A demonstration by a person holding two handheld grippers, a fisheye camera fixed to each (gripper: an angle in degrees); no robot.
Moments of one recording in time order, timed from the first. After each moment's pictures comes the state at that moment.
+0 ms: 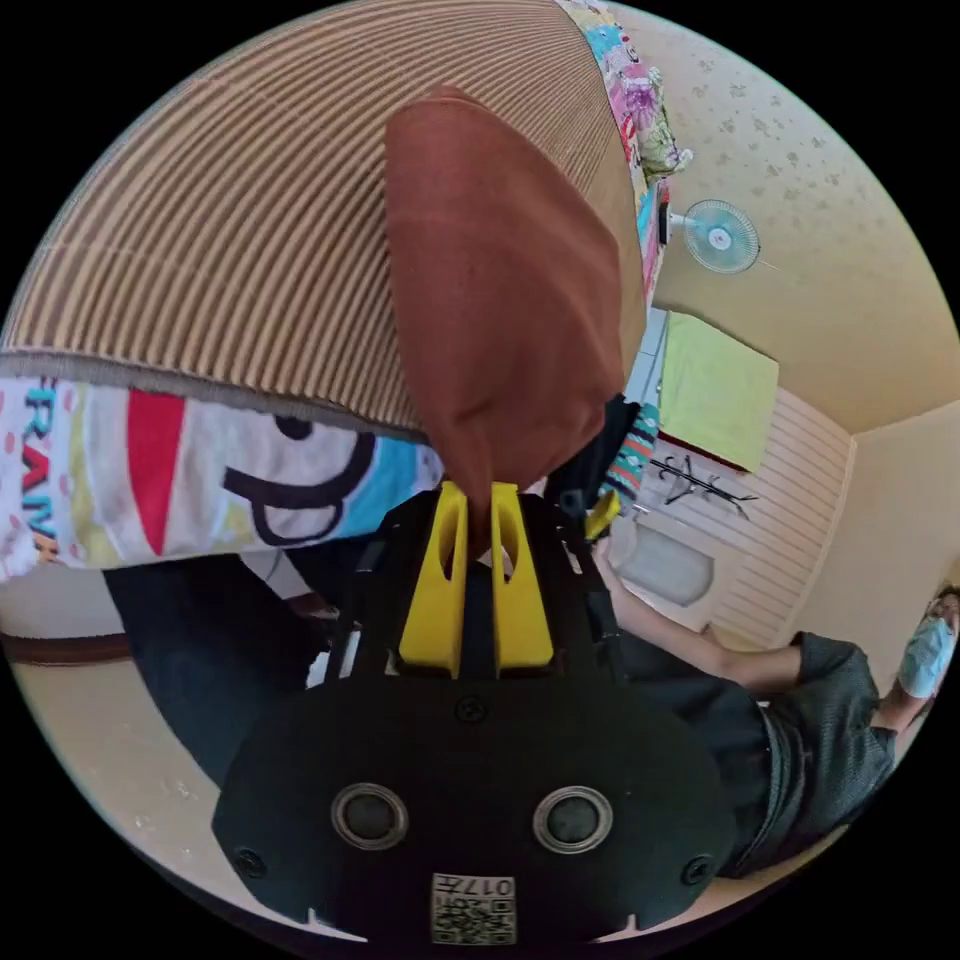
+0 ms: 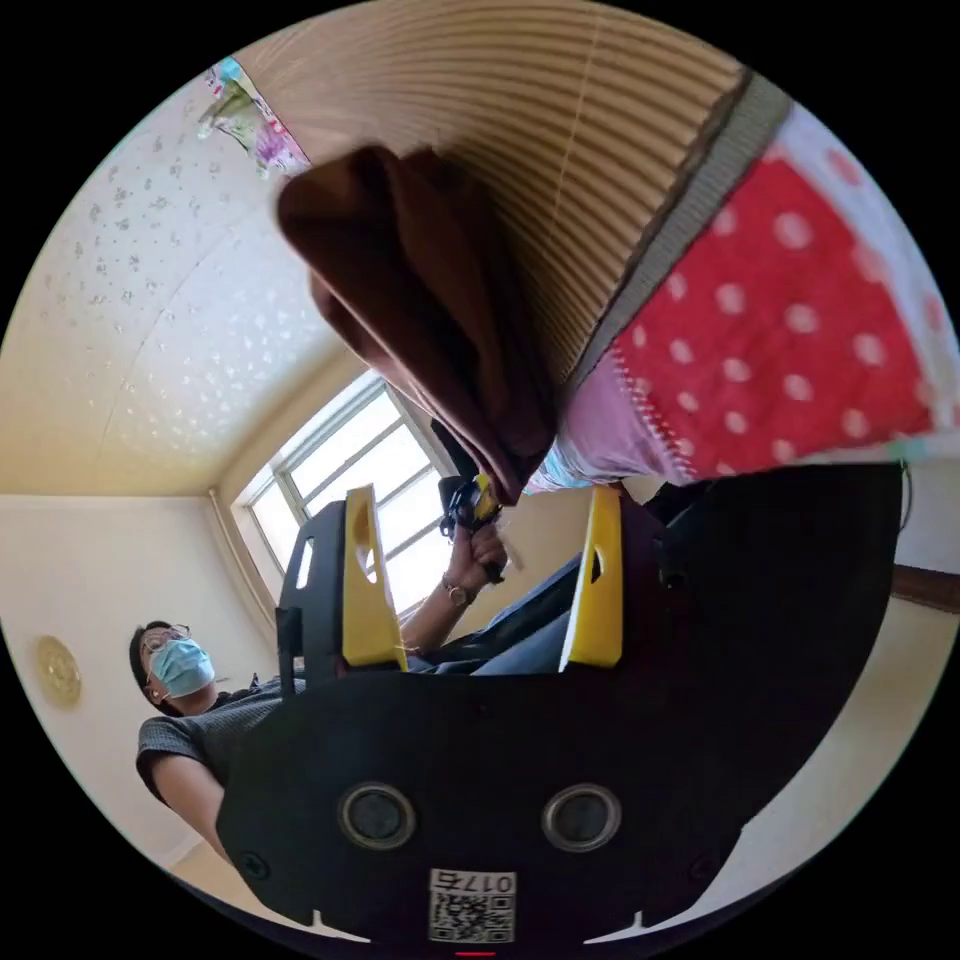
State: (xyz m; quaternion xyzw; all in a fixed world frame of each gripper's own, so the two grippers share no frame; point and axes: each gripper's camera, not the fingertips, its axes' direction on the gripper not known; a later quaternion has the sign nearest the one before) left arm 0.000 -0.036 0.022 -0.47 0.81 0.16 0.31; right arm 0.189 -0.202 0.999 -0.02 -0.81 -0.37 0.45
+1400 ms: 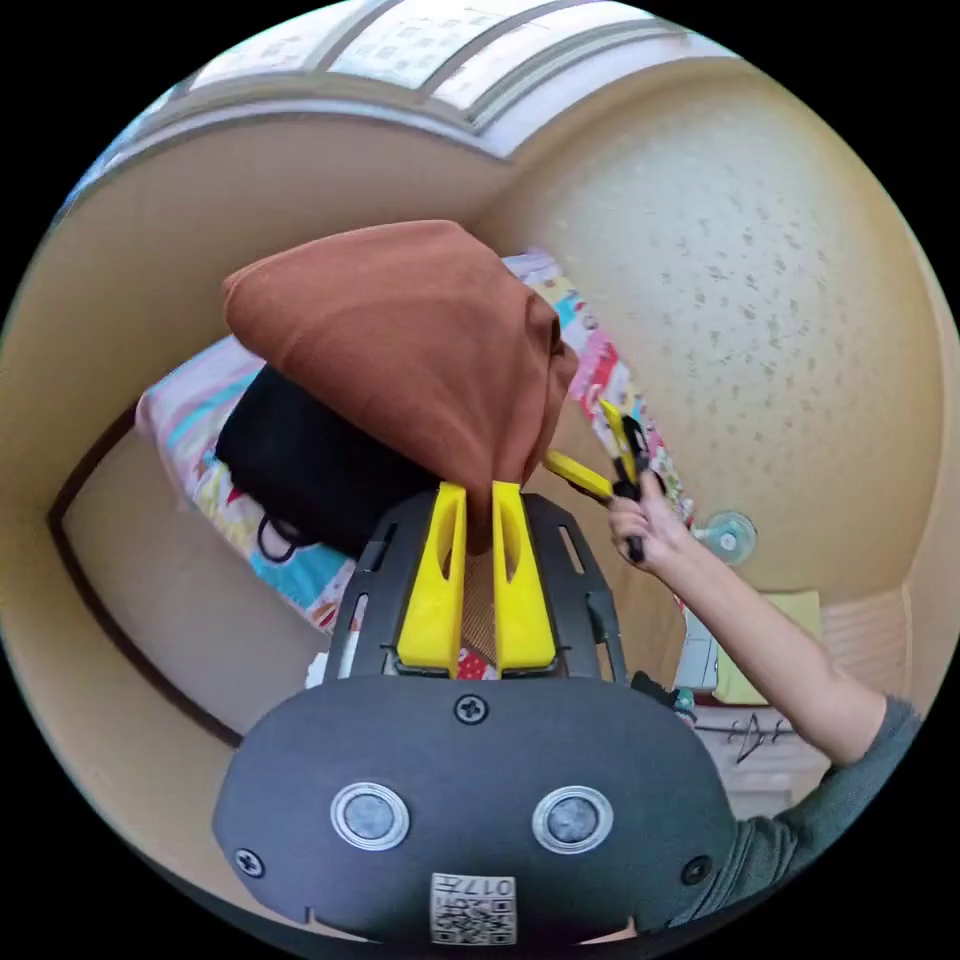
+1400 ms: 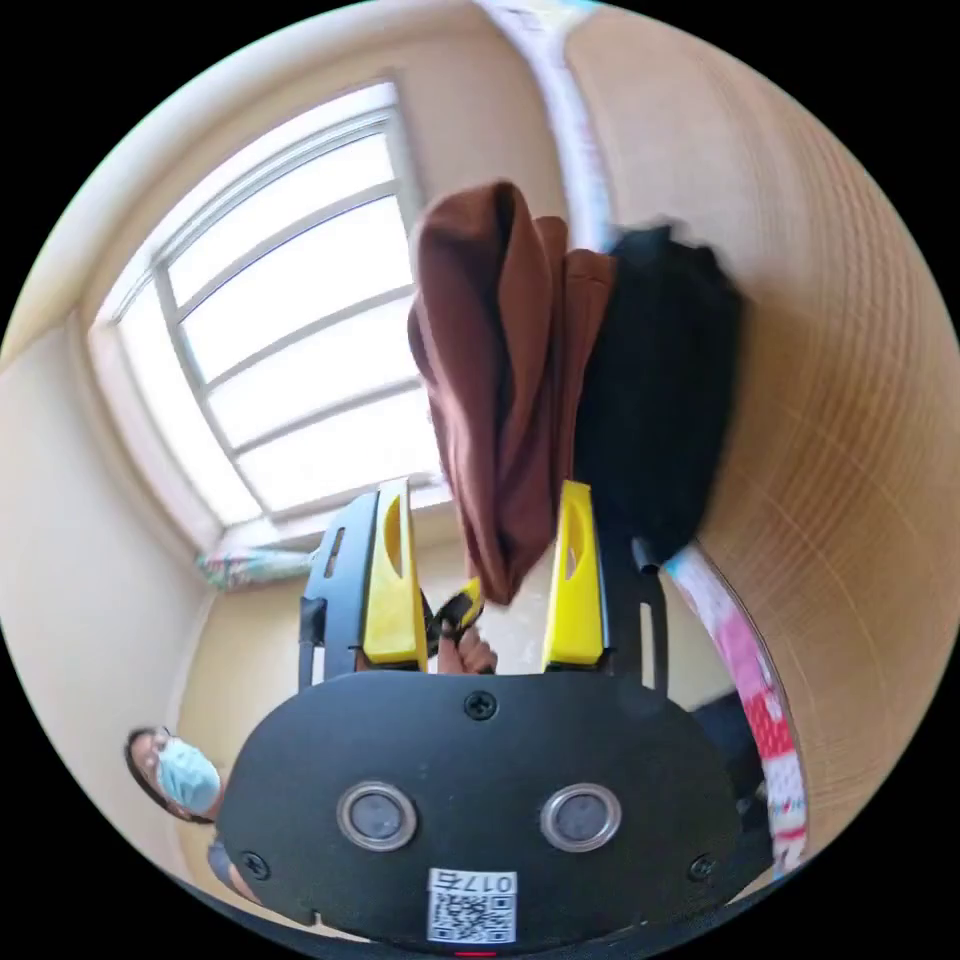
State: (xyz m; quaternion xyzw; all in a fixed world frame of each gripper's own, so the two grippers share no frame) left arm -0.341 -0.305 0.458 -0.31 0.70 -0.18 0.62; right arm -0.224 0.189 0.464 0.01 -0.58 -0.64 0.51
